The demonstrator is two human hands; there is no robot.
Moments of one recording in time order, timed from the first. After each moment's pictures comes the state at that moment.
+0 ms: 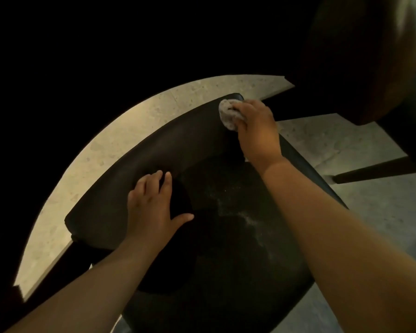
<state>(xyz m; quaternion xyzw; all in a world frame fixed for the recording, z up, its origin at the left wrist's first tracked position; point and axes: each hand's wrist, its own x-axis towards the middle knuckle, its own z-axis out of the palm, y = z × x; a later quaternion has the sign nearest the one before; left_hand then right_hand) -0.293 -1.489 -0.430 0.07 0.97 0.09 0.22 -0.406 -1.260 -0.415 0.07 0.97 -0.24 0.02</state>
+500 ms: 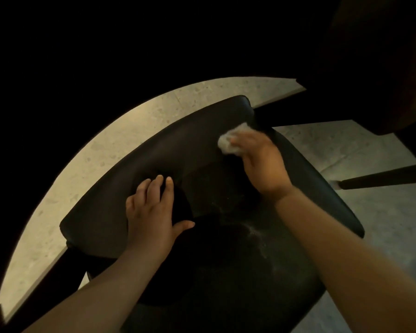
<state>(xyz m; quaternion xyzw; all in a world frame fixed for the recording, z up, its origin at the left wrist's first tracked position) -0.291 -1.482 -0.435 0.06 0.97 0.07 0.23 -0.367 -1.253 -0.417 -0.01 0.95 -0.29 0.11</state>
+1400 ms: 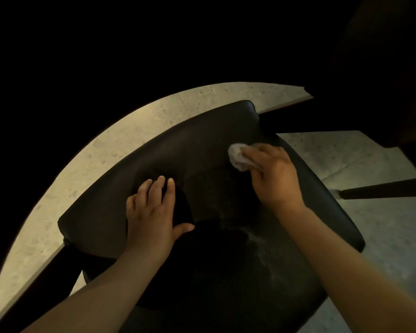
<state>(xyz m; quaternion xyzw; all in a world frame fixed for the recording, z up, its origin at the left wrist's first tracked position) -0.291 -1.481 -0.437 0.05 0.97 0.07 0.23 -0.348 -1.245 -0.407 -0.02 0.97 -0.23 0.07</state>
